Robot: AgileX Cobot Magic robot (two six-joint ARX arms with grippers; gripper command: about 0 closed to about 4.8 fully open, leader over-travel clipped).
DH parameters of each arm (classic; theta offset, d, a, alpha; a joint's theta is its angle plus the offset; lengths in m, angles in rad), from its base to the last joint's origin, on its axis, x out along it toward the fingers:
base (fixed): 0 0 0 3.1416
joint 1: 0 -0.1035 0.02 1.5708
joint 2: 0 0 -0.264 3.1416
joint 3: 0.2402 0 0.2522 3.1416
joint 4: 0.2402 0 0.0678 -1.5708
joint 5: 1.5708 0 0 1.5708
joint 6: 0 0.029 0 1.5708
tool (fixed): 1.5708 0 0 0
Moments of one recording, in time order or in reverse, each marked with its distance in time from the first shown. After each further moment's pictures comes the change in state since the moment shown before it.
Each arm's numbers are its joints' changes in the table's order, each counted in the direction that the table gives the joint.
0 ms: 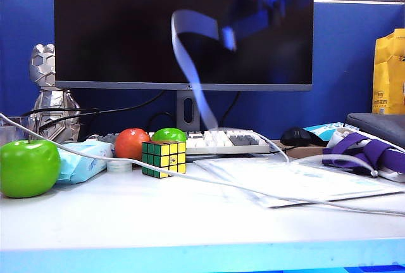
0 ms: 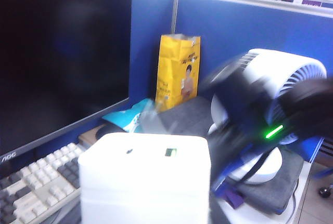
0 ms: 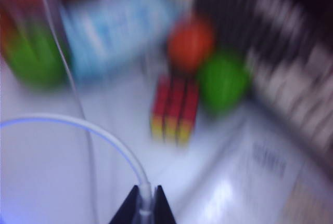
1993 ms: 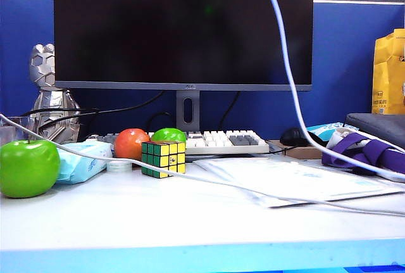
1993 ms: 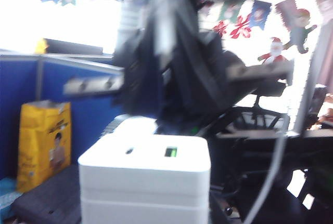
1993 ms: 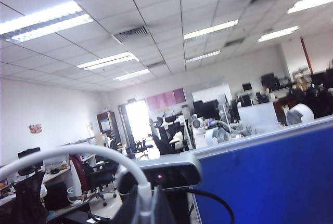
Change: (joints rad) left arm 0.001 0.045 0.000 -0.389 0.425 -0.271; right arm -0.092 -0.167 -0.013 -1.333 -0.436 1.373
